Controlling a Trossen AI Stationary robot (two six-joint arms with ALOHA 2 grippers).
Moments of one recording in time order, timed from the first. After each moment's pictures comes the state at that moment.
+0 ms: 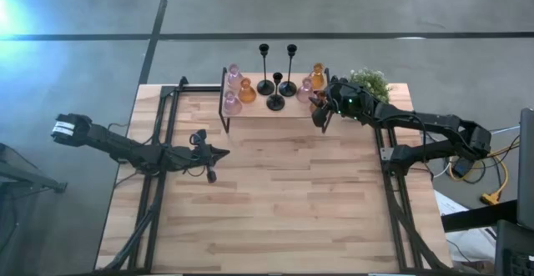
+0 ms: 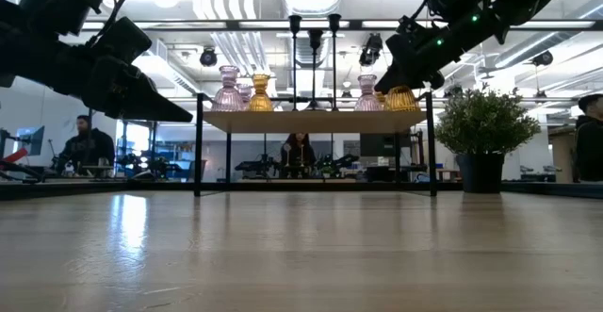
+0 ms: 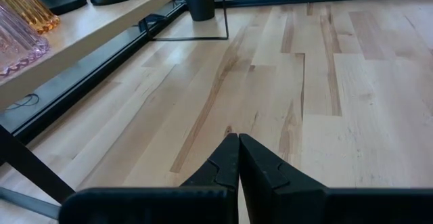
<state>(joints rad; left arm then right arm) -0.16 0.92 0.12 0.49 -0.49 -0.03 -0.51 1.19 0.68 0.09 0.16 0.06</state>
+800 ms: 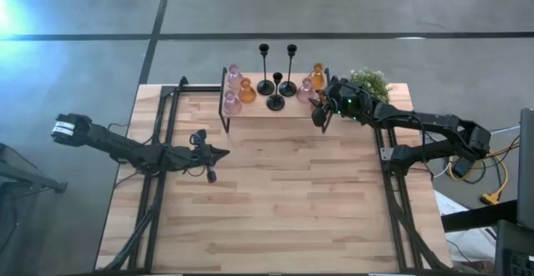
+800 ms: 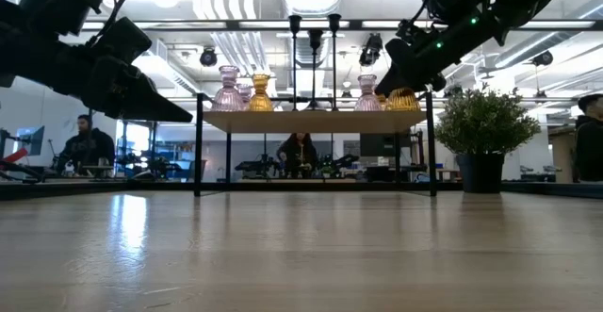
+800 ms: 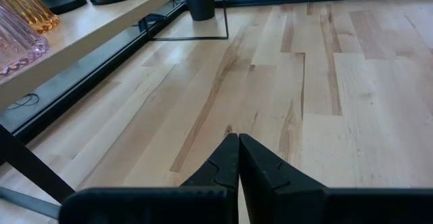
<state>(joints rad) -0.16 0.92 0.12 0.49 -0.49 -0.03 -0.51 1.19 0.68 0.09 0.18 0.07</state>
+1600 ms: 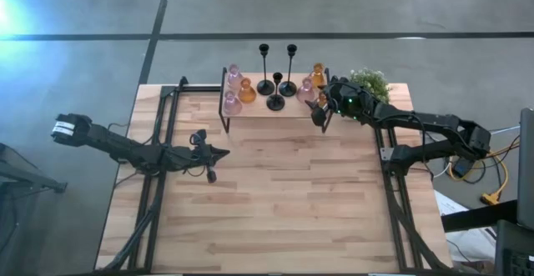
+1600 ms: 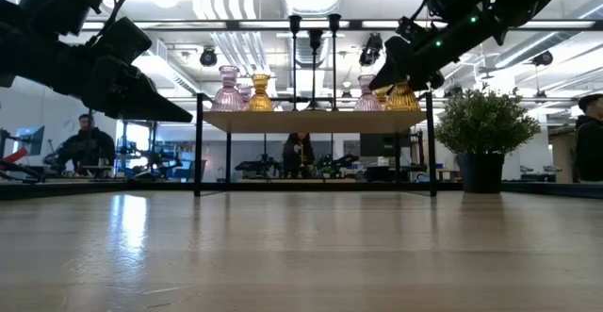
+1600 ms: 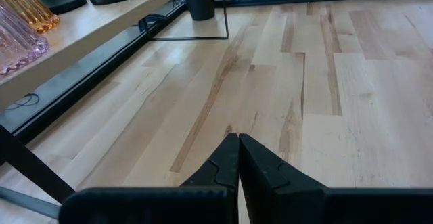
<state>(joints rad) -0.16 0.92 0.12 0.49 -0.49 -0.03 -0.51 1.19 0.68 0.12 0.18 0.05</state>
